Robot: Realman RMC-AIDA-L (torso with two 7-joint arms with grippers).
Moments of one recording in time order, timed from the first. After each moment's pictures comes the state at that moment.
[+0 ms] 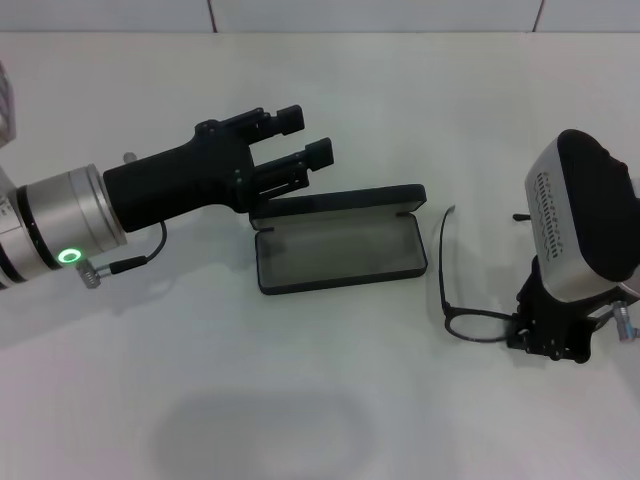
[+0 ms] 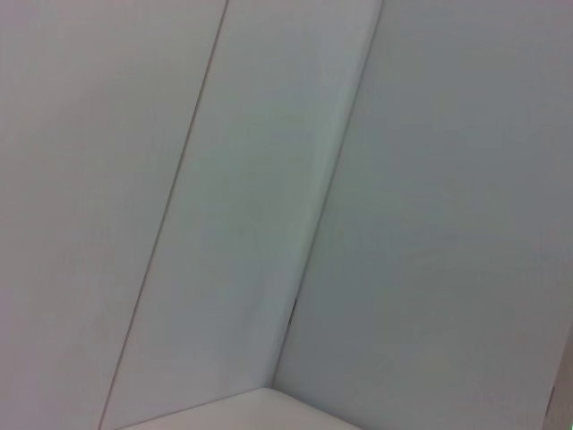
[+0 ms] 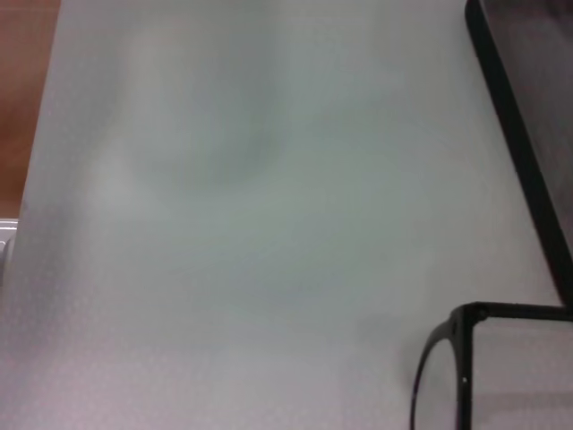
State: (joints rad) left arm -0.42 -2.07 1.00 0.53 1.40 1.53 -1.25; right arm 0.59 2.03 -1.66 -1.31 -2.44 -1.49 1.92
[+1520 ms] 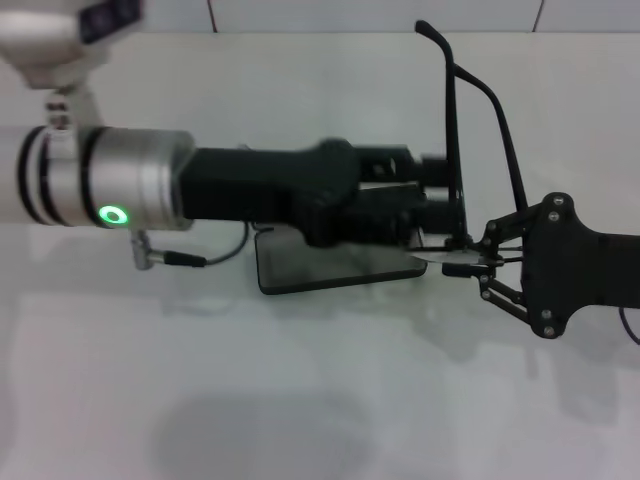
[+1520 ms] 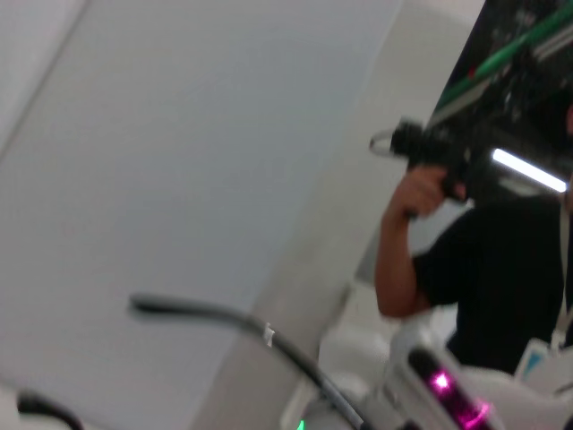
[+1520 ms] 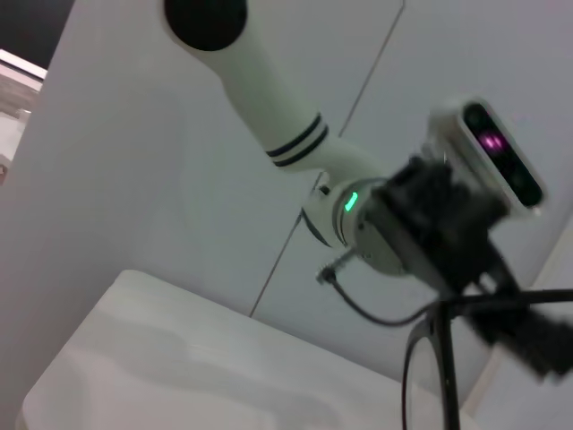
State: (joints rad) left arm -0.66 -2.06 1.01 0.51 1.57 1.84 -1.58; right arm 0.29 2.02 -1.36 -0.98 -1.42 -1.52 0.75
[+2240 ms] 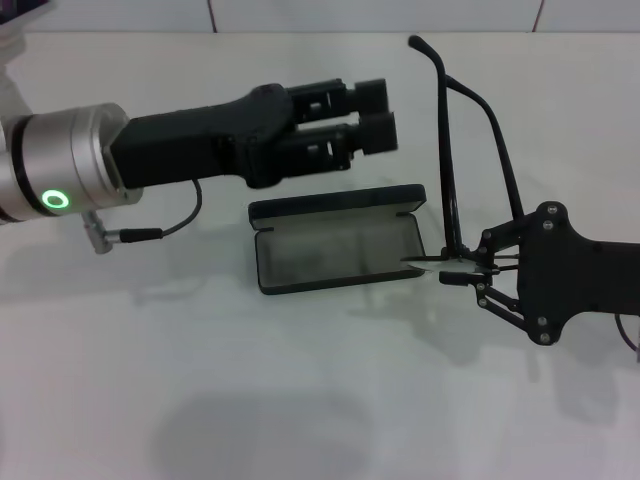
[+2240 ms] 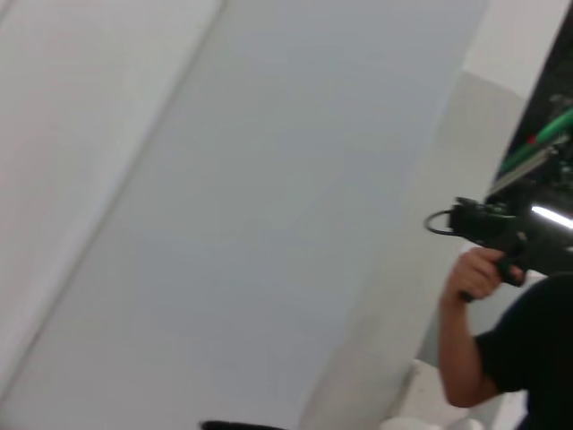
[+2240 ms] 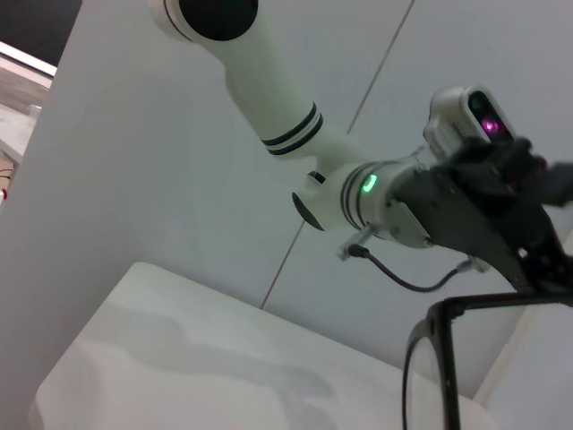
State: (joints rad) left arm -0.61 -2.06 0.81 0.52 1.58 1.88 -1.56; right arm 0.30 2.02 -1.37 -0.96 -1.42 -1.51 0.74
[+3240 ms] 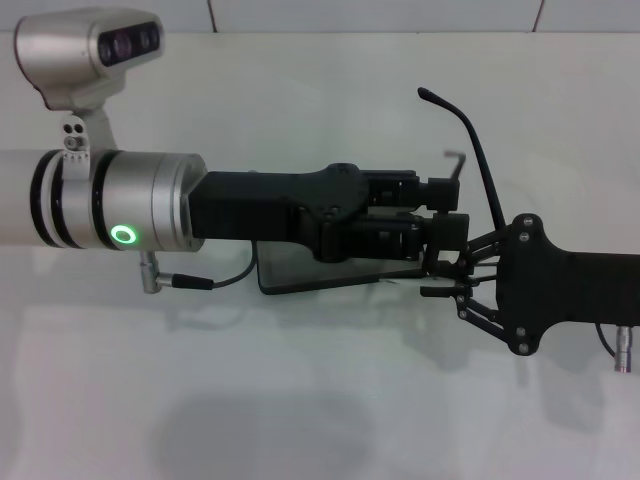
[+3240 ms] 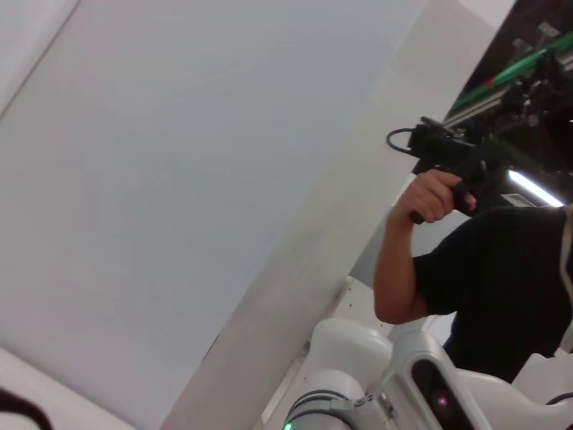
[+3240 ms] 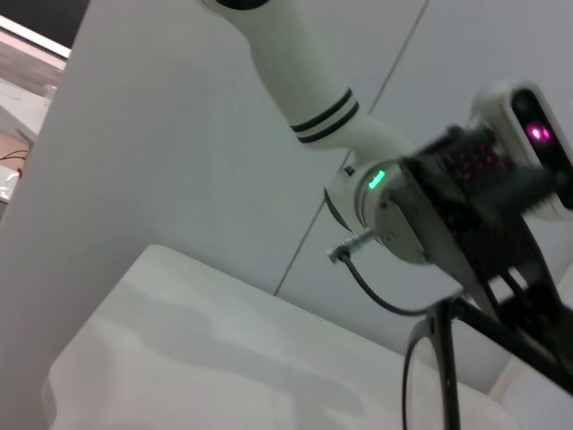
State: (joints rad) left arm -0.65 -2.09 0.96 0.48 1.62 1.85 -1.62; right arm 0.30 2.02 -1.44 -0.95 -1.42 -1.46 0.71
